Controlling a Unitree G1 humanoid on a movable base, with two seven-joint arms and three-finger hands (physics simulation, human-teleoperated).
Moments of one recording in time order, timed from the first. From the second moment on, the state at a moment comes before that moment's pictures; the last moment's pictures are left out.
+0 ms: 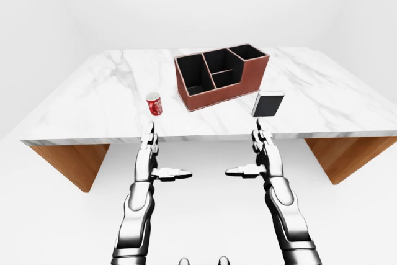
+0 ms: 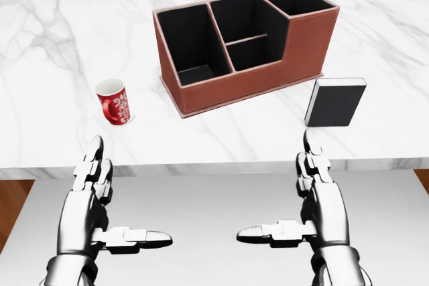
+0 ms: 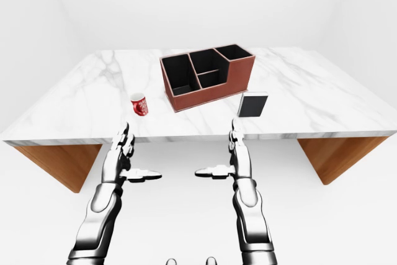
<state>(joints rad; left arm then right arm) 0.00 0.01 0.01 -0.01 -0.01 0.01 -0.01 0.00 -0.01 -0.02 -0.02 0.01 0.01 0.01</state>
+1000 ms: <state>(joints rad) -0.01 0.04 0.08 -0.42 -0.02 0.09 -0.08 -0.02 -0.04 -0.09 -0.43 0.04 0.09 0.03</state>
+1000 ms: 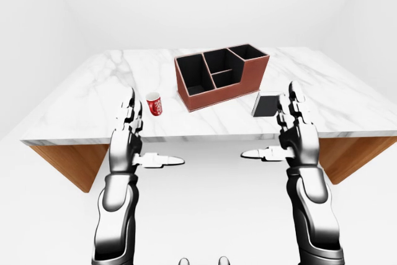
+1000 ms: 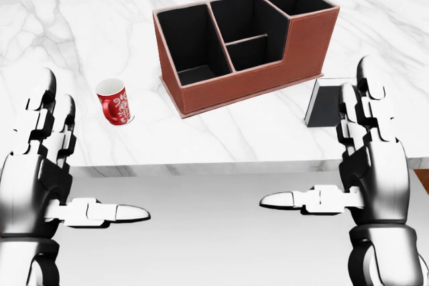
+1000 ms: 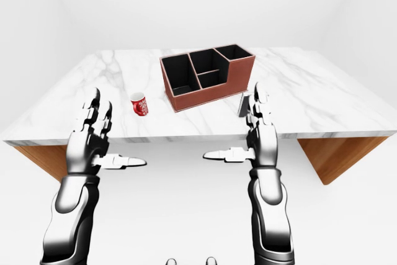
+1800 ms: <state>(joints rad) -0.02 0.04 0.09 -0.49 -0.02 0.09 -0.09 -0.05 -0.06 -0.14 -0.66 0.06 0.09 0.09</state>
